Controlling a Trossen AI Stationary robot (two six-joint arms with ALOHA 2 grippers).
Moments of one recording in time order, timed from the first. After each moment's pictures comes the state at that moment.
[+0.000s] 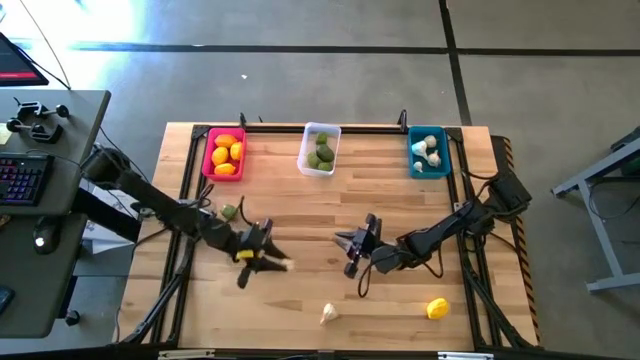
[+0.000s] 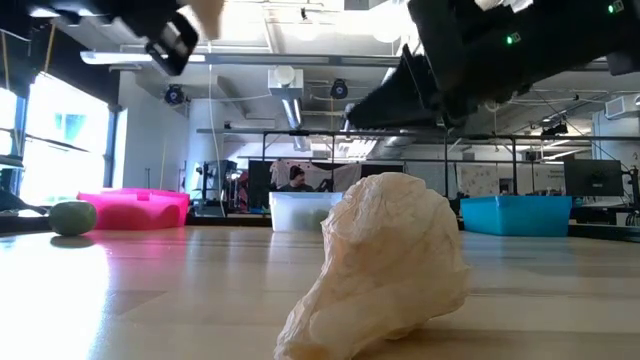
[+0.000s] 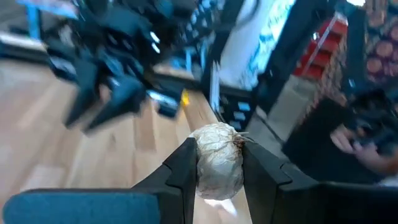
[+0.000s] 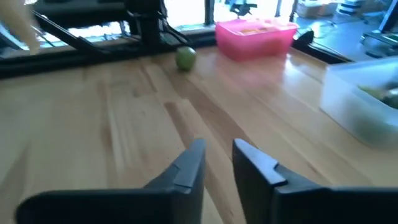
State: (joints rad) left arm -0.46 1.21 0.45 0.63 -0.15 -0.32; right arm 0.44 1.75 0.74 0.61 0.78 0.31
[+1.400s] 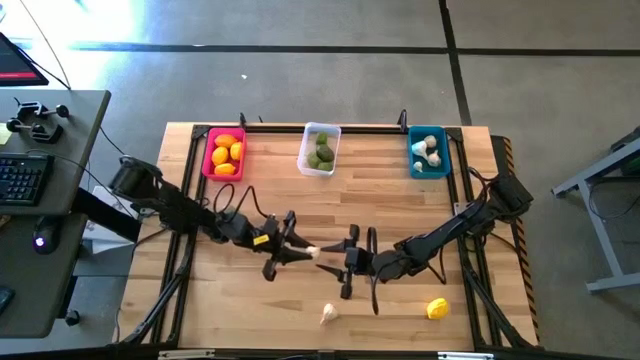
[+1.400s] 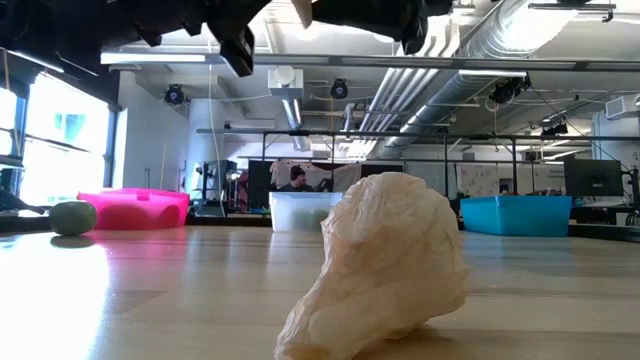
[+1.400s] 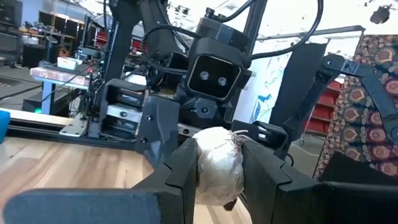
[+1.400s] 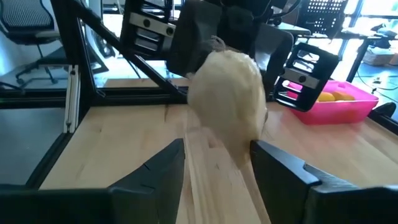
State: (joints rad) left arm -0.33 1.60 0.52 1.24 -0.10 -0.24; right arm 0.49 1.75 0.95 0.61 0.62 0.07
